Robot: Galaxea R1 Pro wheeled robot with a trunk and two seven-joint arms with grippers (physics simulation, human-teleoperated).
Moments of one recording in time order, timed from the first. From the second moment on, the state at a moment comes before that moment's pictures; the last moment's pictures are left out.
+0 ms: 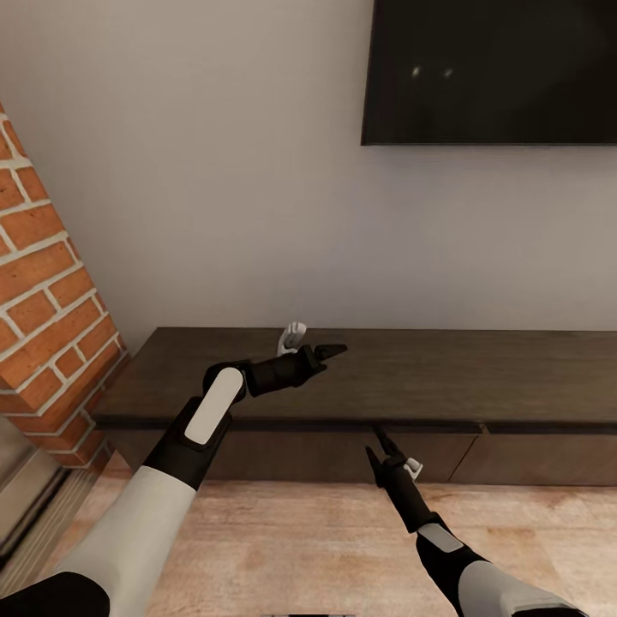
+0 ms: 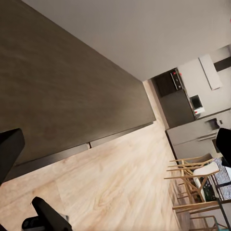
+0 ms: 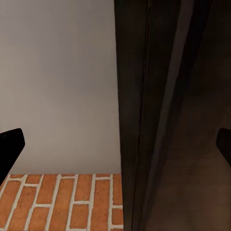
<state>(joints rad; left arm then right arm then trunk) -0.83 -0.10 -0.28 -1.12 1.10 0.81 -0.13 -0.67 0.02 0.05 -0.11 -1.33 0.19 1.08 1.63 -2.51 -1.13</state>
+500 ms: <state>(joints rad) -0.83 -0.10 -0.28 -1.12 1.10 0.81 -0.13 -0.67 0.00 0.05 -0.12 -1.33 0.19 1.07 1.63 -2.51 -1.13</state>
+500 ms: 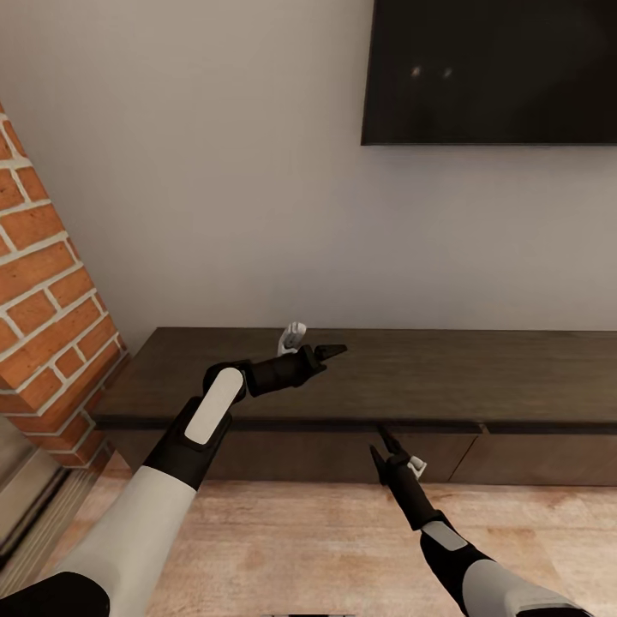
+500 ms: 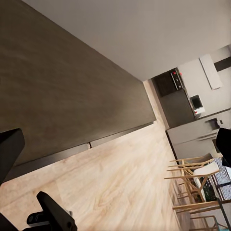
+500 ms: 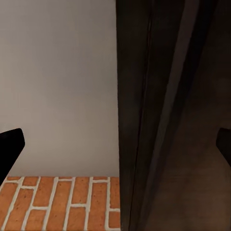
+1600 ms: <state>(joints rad) -0.83 -0.10 -0.28 -1.12 1.10 0.81 -0.13 -0.67 0.00 0.05 -0.12 -1.33 0.19 1.03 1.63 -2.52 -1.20</state>
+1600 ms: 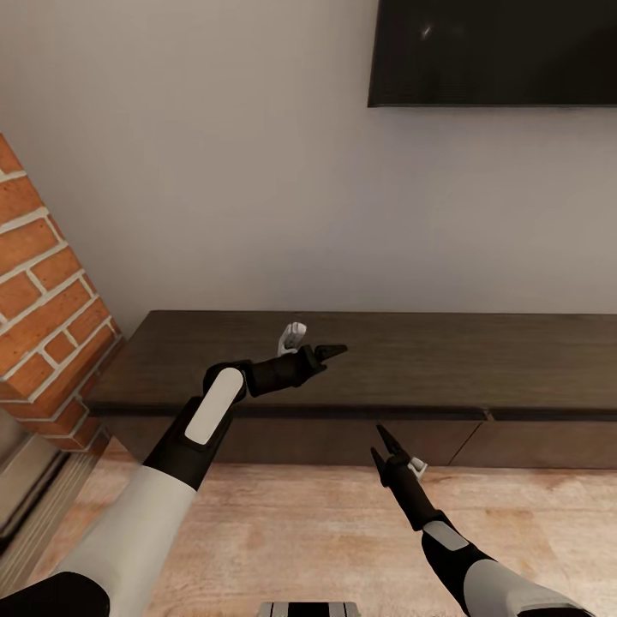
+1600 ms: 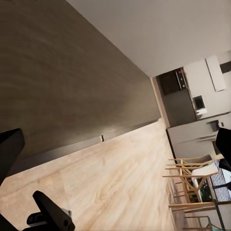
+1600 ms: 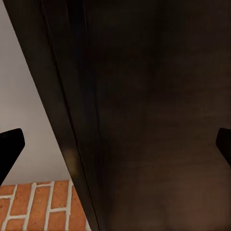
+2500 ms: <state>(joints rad) -0.83 -0.10 -0.28 -1.12 1.10 0.81 -0.13 -0.67 0.00 0.05 -0.12 -1.33 0.19 1.04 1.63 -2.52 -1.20</state>
